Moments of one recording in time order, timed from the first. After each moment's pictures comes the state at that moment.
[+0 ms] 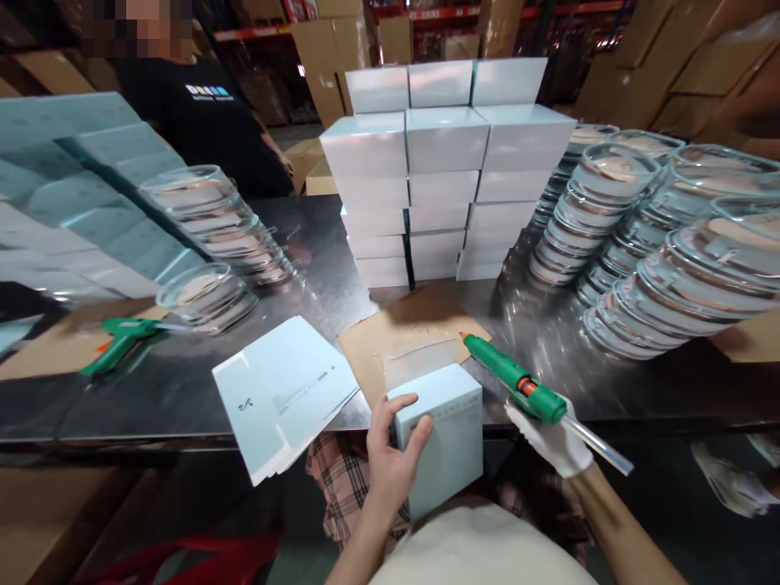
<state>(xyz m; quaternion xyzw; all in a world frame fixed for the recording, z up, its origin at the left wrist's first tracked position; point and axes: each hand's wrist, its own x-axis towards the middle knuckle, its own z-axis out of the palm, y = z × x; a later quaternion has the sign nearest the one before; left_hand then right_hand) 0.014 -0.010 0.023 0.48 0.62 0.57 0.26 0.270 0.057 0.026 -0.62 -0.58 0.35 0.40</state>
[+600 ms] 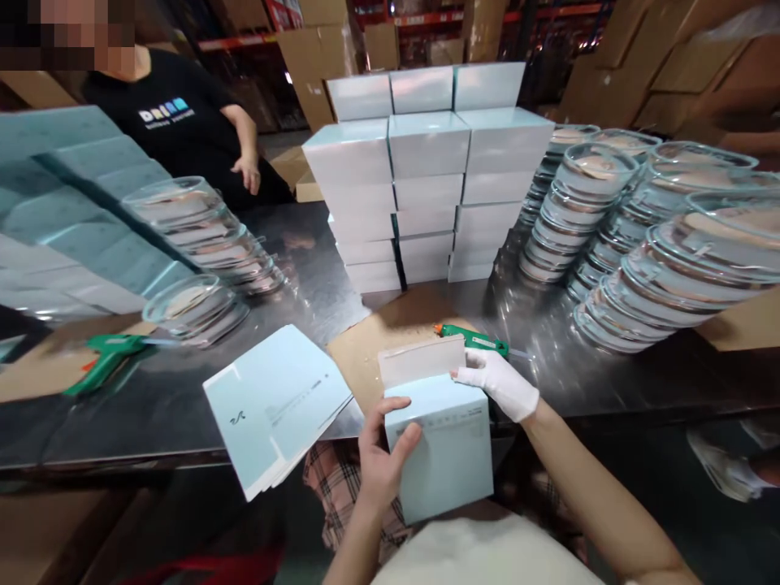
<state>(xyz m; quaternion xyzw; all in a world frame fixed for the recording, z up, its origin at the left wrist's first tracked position) 0.005 -0.003 0.034 0.45 0.58 0.61 0.31 0.212 0.117 0.070 -0.44 -0.50 0.67 0.33</state>
